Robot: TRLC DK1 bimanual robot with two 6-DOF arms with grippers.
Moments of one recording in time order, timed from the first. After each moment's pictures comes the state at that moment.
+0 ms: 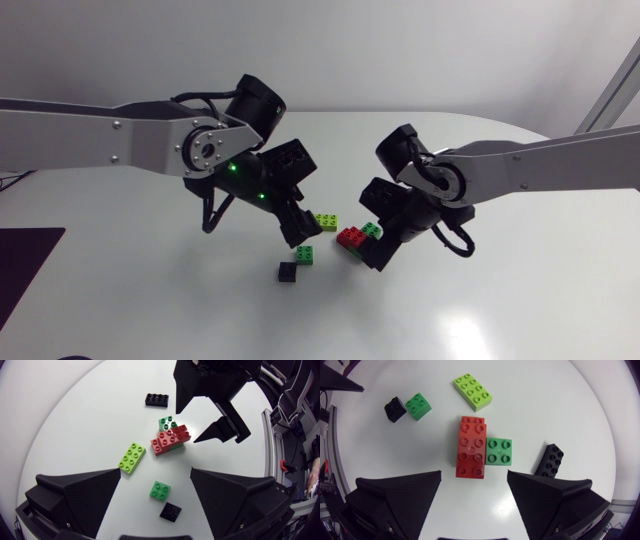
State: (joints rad) left arm -0.60 1.68 1.18 -0.46 0.25 0.49; right arm 0.49 1.68 1.00 -0.46 -0.05 -0.35
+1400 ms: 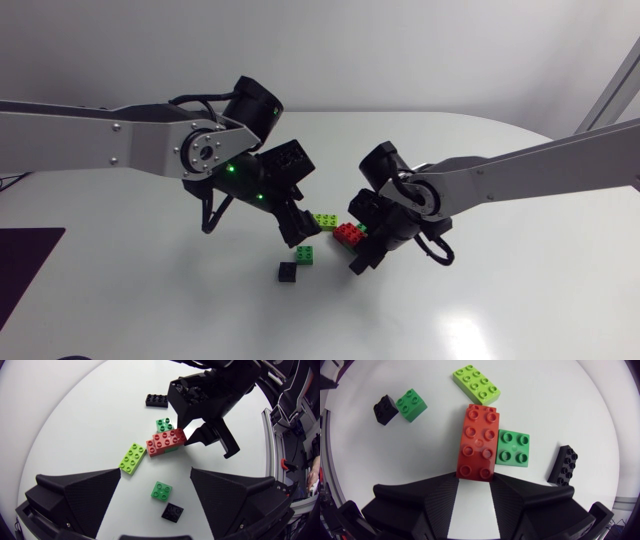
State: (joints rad) left arm -0.59 1.68 1.17 -0.44 0.26 0.51; right arm 0.53 1.77 1.00 -0.37 -0.02 -0.29
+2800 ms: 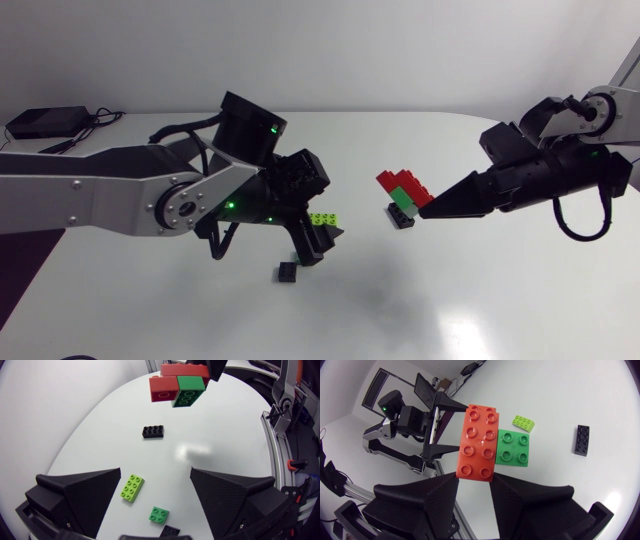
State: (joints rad) left arm -0.71 1.54 0.97 -0.11 0.18 0.50; right arm -0.06 1.52 1.11 -1.09 -1.06 -0.59
